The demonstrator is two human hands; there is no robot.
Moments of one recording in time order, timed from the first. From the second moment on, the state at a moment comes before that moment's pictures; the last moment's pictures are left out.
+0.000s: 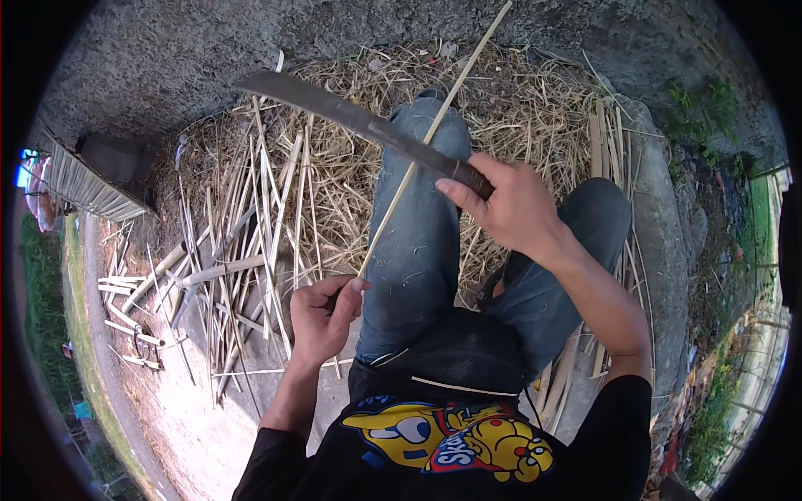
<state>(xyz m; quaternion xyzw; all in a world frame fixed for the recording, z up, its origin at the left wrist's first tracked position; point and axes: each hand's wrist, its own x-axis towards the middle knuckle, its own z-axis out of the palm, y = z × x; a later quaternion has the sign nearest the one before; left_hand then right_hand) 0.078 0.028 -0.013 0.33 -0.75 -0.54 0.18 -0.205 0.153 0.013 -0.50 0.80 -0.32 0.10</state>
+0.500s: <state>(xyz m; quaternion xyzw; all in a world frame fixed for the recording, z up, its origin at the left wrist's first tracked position) 0.094 0.031 -0.028 0.26 -0.25 -0.93 0.08 -0.262 0.136 0.014 -0.43 0.84 -0.31 0.02</state>
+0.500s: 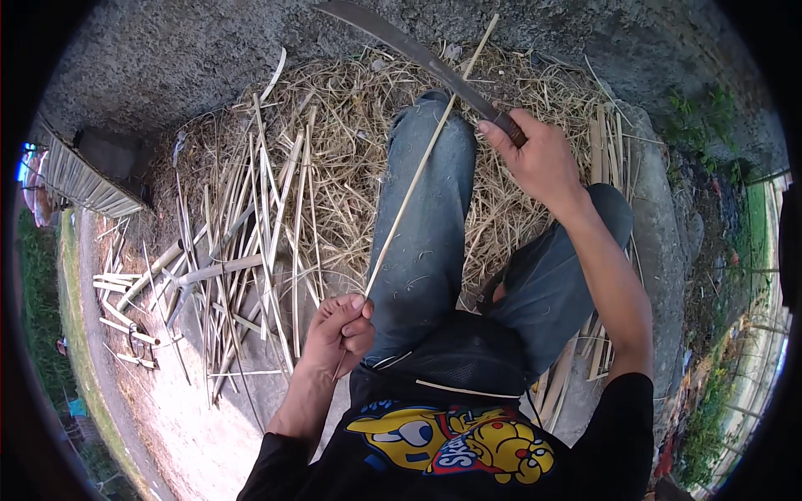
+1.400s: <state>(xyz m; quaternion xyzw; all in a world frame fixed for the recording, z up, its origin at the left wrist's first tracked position) 0.118 0.020 -0.039 0.21 -0.11 -0.97 0.02 -0.345 0.117 0.019 -0.39 0.86 -0.33 0.00</state>
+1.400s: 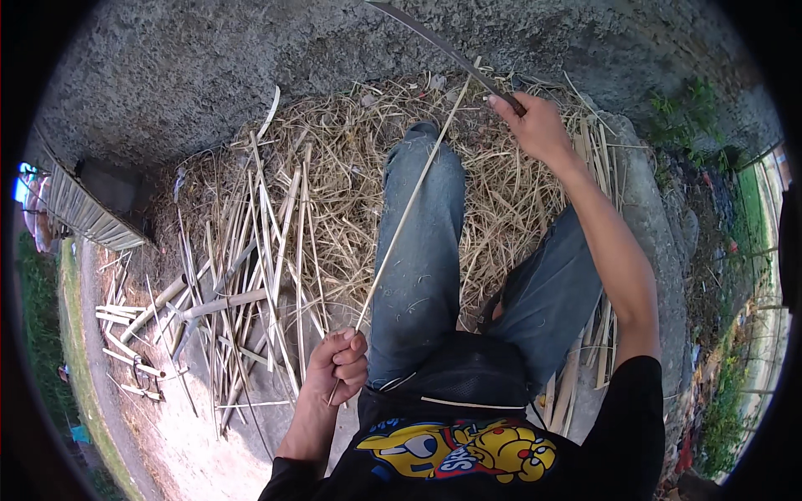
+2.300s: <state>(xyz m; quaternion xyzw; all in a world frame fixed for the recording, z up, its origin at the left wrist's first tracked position) 0.147 0.017 -0.054 0.24 -0.07 -0.97 0.02 -0.403 0.135 0.014 -0.35 0.85 -0.37 -0.10</state>
